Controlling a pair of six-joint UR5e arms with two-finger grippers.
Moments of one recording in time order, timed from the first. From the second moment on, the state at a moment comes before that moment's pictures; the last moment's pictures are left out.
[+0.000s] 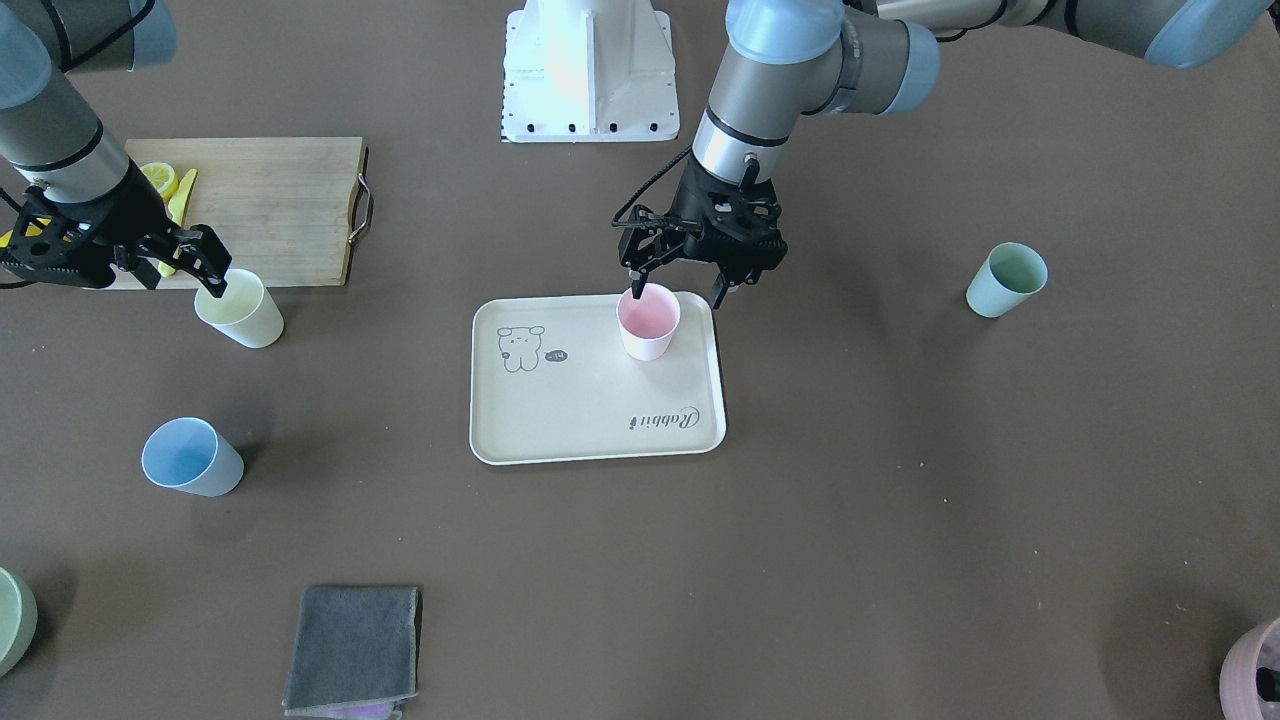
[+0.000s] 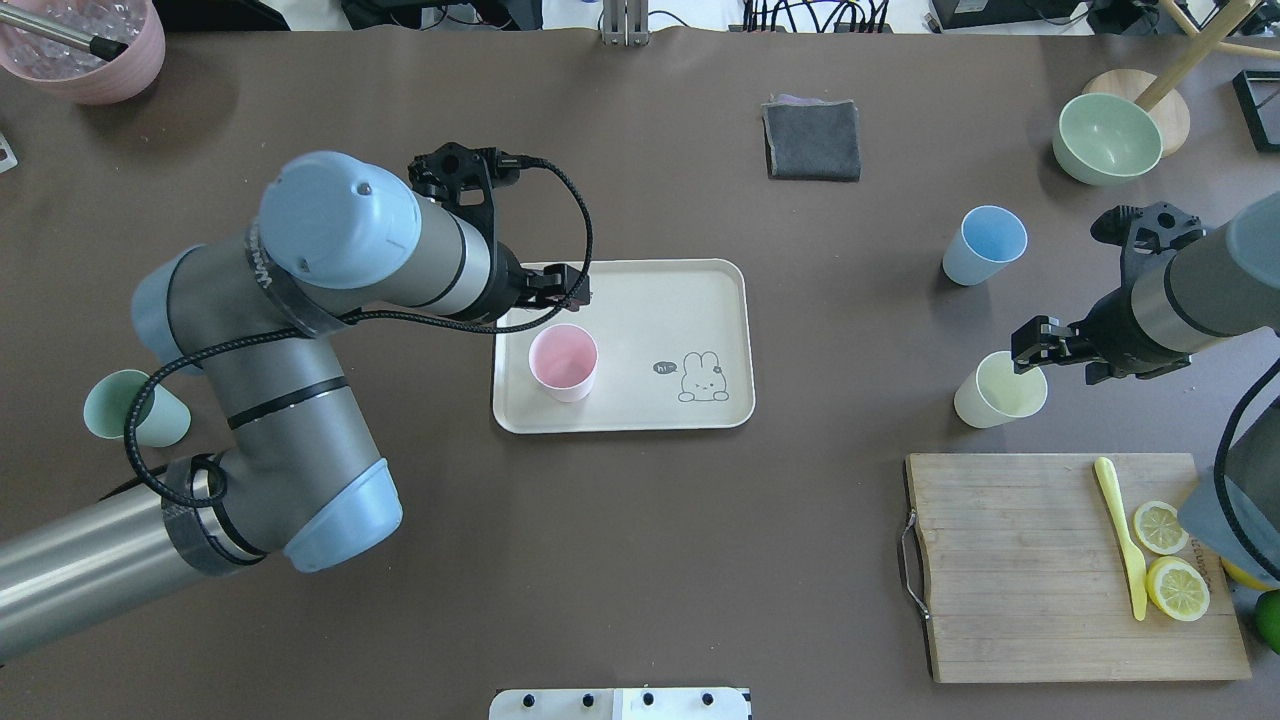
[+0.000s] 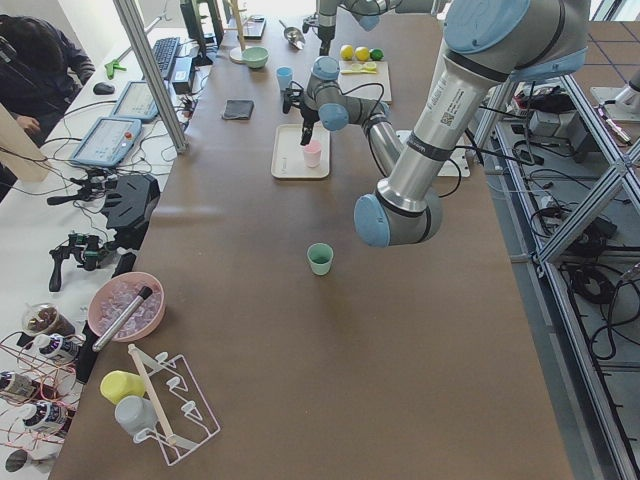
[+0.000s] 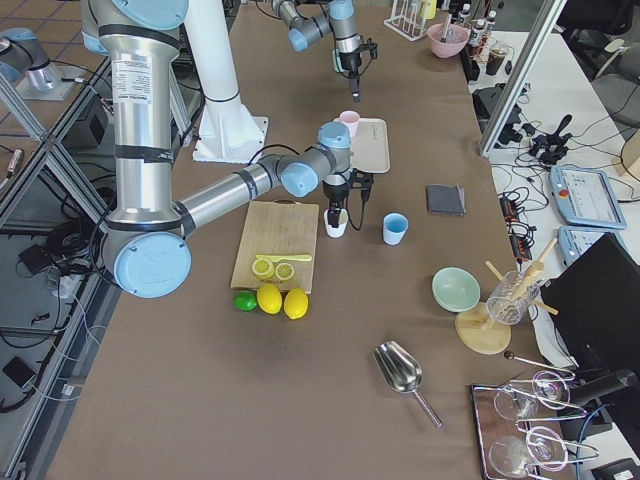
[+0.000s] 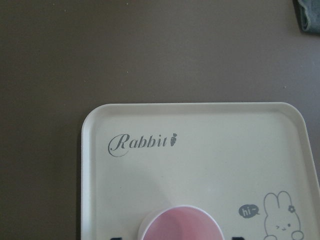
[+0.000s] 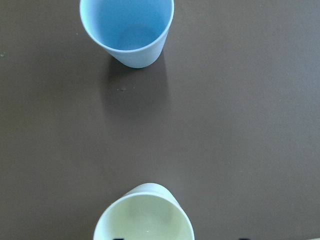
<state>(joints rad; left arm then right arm) -0.61 -2.19 -1.79 -1.79 -1.83 -1.23 0.83 -1.58 1.99 -1.37 2.05 1.09</state>
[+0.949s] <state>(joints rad) -0.70 -2.18 -1.80 -1.79 -1.87 -1.16 0.75 -1.58 1.94 -1.29 1.97 1.14</state>
